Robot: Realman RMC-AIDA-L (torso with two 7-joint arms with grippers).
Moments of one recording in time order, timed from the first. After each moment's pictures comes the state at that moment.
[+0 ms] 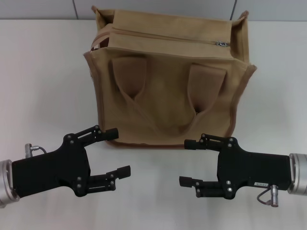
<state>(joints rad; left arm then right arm) -0.28 -2.07 0.78 0.47 1.79 1.79 -0.87 0.41 2.09 -1.12 -0.38 -1.62 -1.59 0.81</state>
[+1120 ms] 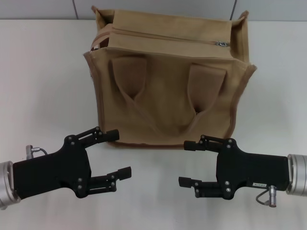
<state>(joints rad) -0.28 -2.07 0.78 0.45 1.79 1.79 -0.87 0.41 2.09 -1.12 -0.37 -1.62 -1.57 0.81</state>
